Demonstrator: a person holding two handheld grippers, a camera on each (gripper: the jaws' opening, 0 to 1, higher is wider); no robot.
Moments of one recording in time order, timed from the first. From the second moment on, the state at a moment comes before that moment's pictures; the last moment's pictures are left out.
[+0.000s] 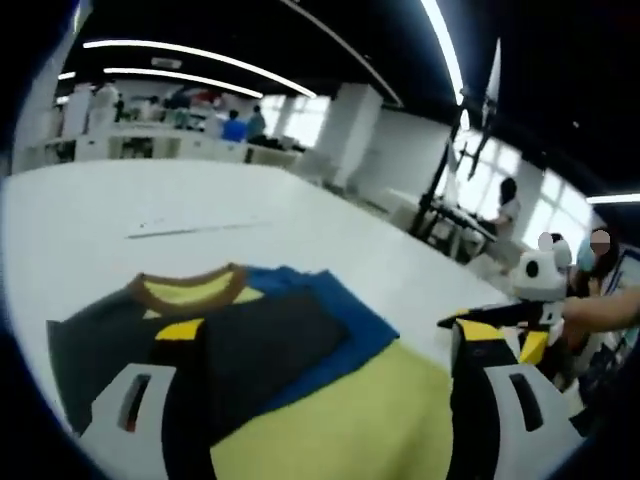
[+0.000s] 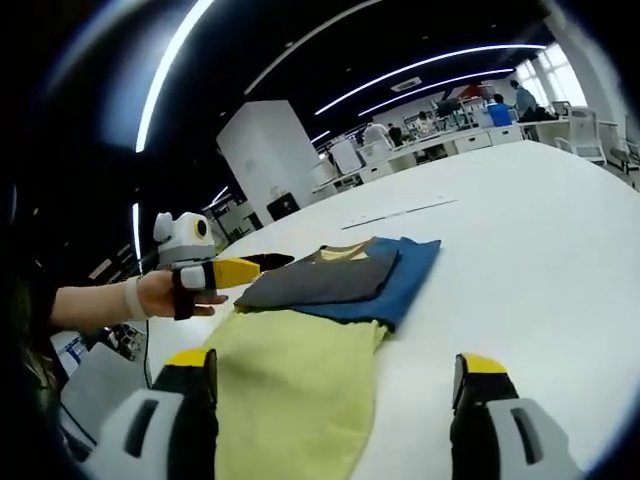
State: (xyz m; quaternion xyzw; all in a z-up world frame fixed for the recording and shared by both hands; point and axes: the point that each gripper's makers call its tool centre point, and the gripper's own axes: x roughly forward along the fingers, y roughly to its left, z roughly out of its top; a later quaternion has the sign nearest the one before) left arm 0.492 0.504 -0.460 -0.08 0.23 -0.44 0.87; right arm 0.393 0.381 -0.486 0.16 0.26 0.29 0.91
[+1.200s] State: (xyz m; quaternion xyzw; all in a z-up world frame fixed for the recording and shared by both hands) left arm 0.407 0.672 -0.484 -0.05 0.30 -0.36 0.88; right arm 0.354 0.392 -0.486 0.10 0.29 0.34 0.89
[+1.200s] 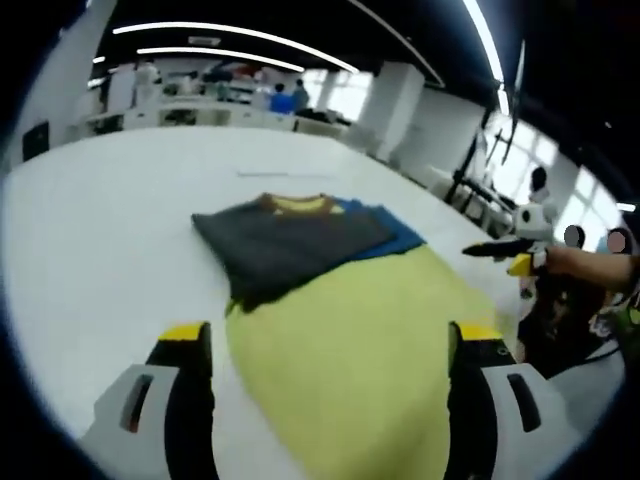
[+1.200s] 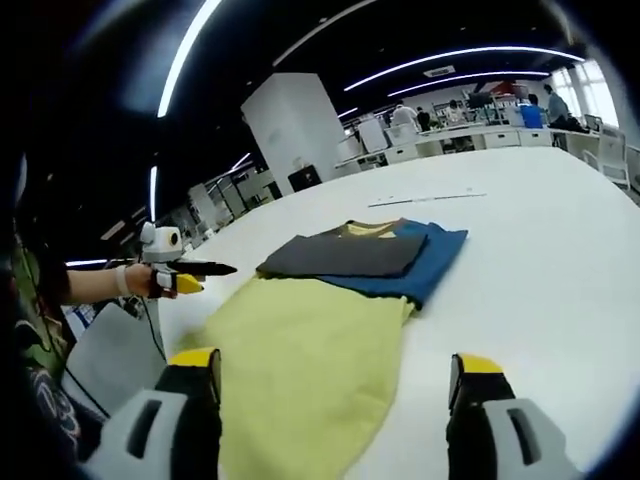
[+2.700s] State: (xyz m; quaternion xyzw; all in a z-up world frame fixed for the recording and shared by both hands) left arm 0.260 0.730 -0.525 -0.05 0.52 -0.37 0.77; right arm 0.229 0.371 -0.532 0.09 0.45 0.36 0.81
